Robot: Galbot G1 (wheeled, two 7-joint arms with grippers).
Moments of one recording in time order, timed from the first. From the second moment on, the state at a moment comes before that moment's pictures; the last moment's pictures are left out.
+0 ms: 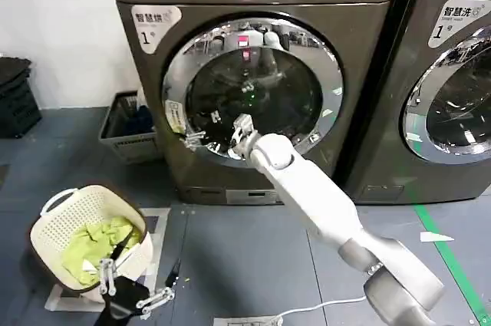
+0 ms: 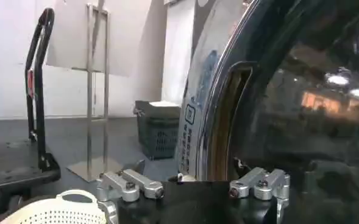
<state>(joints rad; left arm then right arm) 1.86 -1.41 -0.76 -2.15 0.05 -0.81 0.32 -0.16 1.45 -0.29 1.13 0.52 -0.16 -0.42</state>
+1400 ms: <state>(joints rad) 1.78 -1.39 -0.86 -2.17 -0.09 -0.60 0.29 -0.18 1.33 -0.38 1.31 0.62 -0.15 -0.59</state>
